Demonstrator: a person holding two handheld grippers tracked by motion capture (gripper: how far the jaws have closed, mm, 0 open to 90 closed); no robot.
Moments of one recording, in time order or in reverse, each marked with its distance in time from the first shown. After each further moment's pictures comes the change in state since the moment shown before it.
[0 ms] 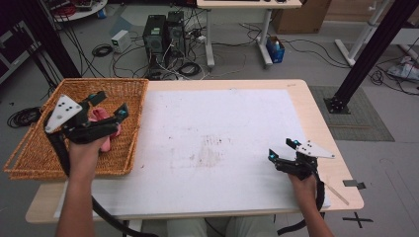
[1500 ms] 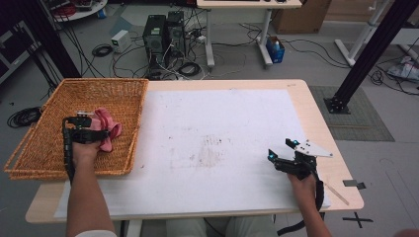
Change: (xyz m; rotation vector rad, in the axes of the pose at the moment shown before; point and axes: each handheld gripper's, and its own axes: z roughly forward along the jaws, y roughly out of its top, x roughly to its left) left arm 0.105 -0.128 0.049 0.804 0.408 -0.164; right arm 0.001 0.001 0.002 0.025 -0.007 -0.001
